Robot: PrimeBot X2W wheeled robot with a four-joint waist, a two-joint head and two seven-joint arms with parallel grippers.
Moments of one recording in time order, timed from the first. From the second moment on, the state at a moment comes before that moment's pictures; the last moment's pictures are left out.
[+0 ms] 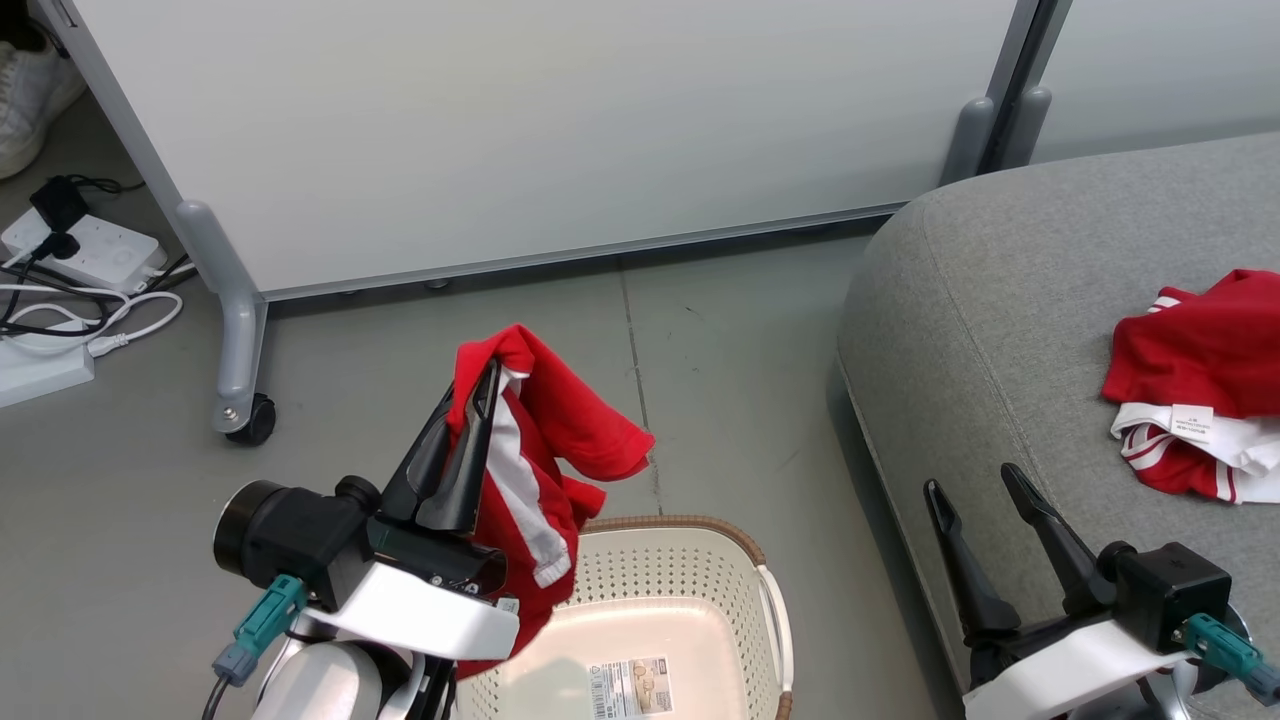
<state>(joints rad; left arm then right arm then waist) -0.15 0.15 -0.32 -0.06 -0.31 0.00 -0.19 0.05 -0.05 0.11 -0.08 0.22 0.13 0.00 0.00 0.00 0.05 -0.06</state>
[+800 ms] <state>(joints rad) -0.15 0.15 -0.34 -0.07 -0.32 0.01 -0.19 -0.04 -0.05 0.28 -0.11 0.23 0.13 0.01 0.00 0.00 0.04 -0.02</state>
